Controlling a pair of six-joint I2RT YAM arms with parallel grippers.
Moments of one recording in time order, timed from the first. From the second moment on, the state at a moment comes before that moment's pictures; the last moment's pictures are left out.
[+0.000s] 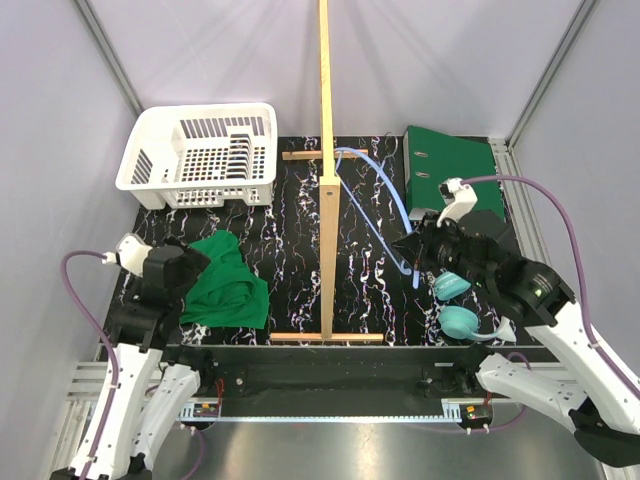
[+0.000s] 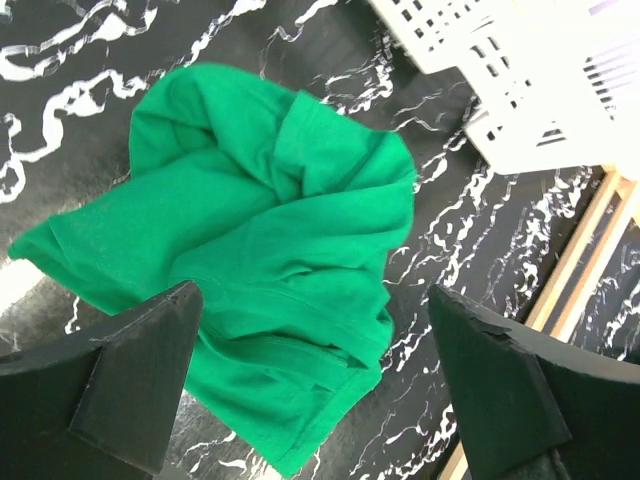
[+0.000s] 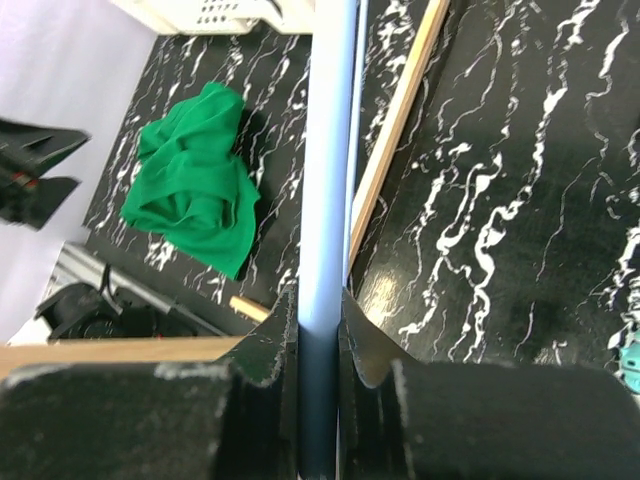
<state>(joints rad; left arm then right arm) -0.18 0.55 0.73 -0.86 -0.50 -0.94 0.73 0.82 1.16 -0.74 0.07 0.55</state>
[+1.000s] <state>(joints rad) -0.18 0.57 0.94 -0.88 -0.16 -0.70 0.38 1.35 1.61 -0.33 -0.56 0.63</state>
